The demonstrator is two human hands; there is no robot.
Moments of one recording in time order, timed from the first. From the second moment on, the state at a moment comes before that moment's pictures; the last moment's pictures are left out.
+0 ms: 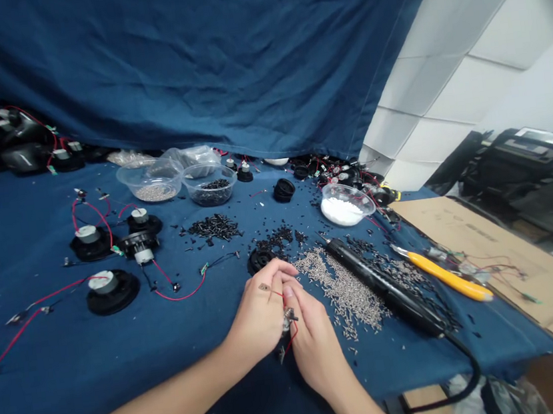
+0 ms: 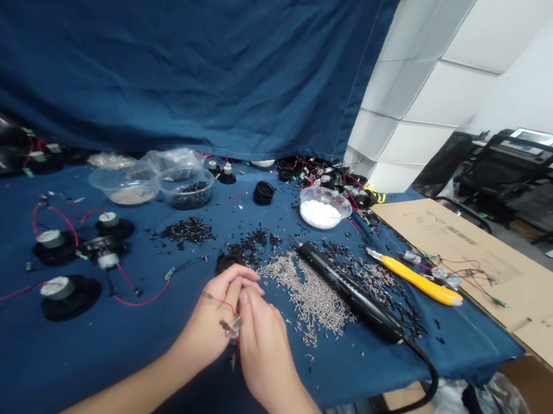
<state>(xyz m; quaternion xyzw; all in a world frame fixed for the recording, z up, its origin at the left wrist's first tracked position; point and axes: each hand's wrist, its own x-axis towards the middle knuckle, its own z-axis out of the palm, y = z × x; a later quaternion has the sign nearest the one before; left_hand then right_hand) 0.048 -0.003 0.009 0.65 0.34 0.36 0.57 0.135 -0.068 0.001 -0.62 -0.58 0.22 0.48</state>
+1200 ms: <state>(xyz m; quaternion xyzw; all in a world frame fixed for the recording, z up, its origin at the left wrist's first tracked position) 0.053 -0.002 0.006 0.63 0.36 0.37 0.58 0.136 -0.070 0.007 -0.60 -0.54 0.31 0.50</state>
